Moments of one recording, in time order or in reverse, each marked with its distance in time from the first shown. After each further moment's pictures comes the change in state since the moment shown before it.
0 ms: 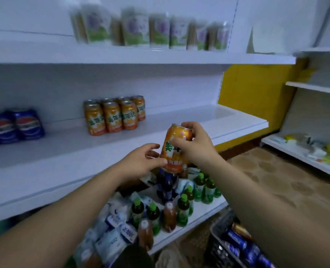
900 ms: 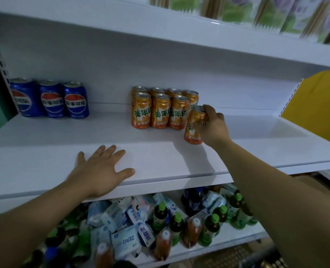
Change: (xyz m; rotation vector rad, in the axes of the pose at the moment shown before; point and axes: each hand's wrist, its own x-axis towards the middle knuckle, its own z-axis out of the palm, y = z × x) left_hand -0.042 -0.124 -0.132 0.920 0.224 -0.475; right_hand 0.174 0.023 0.119 -0.562 -0.051 -0.186
